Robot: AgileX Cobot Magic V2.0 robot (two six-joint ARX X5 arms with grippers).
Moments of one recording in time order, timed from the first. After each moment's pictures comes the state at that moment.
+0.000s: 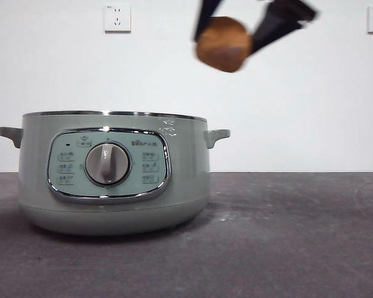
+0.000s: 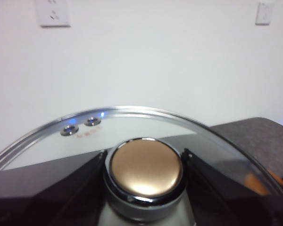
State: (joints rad) left arm -0.47 0.59 1.06 -0.44 -0.15 -0.02; right arm 0.68 1.46 1.38 -0.71 -0.08 0.26
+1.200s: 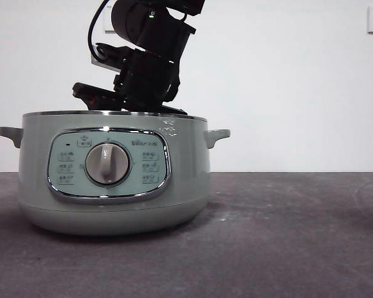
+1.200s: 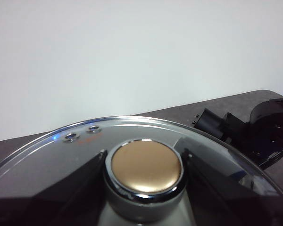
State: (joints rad) left arm -0.47 0.53 1.06 -0.62 -0.15 -0.02; right arm 0.80 2.16 1.87 -0.75 -0.07 0.00
